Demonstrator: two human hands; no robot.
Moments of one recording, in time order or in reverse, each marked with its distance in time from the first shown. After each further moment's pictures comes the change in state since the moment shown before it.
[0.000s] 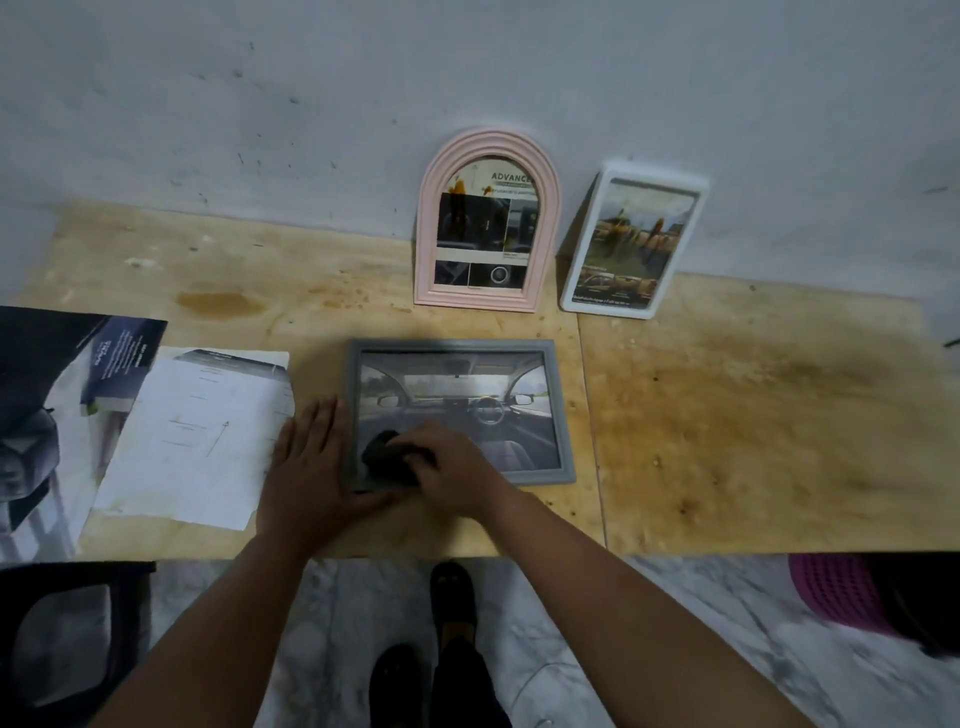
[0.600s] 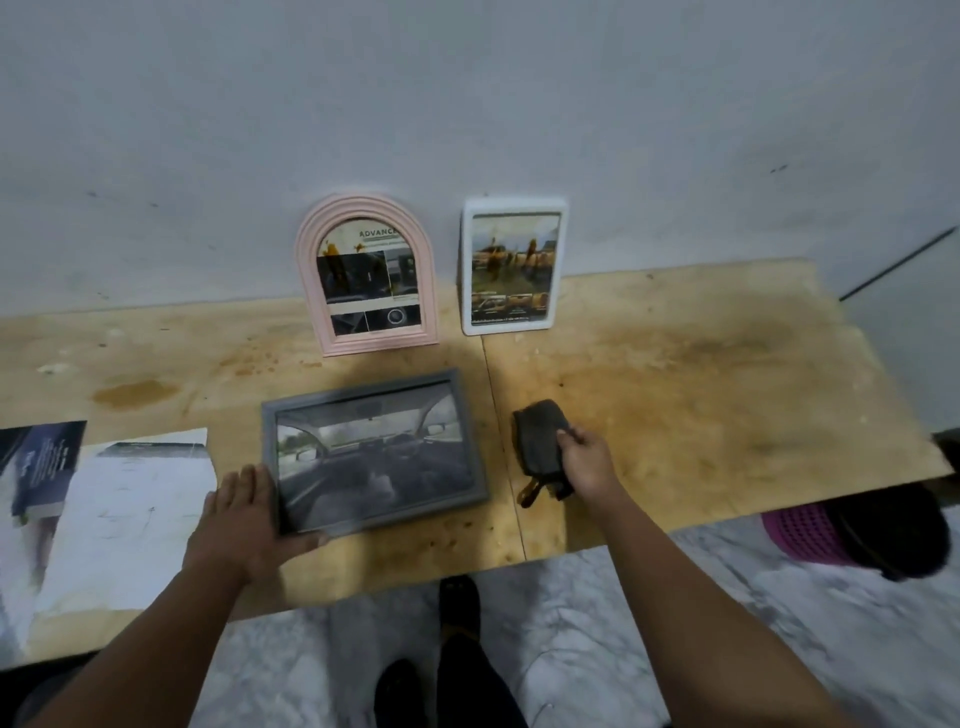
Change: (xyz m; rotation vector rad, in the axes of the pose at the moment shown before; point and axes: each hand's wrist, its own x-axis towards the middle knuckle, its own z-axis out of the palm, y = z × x) left_hand 0.026 0.032 -0.046 0.198 -0.383 -0.156; right_hand -0.126 0.113 -0.184 0.473 0.595 0.909
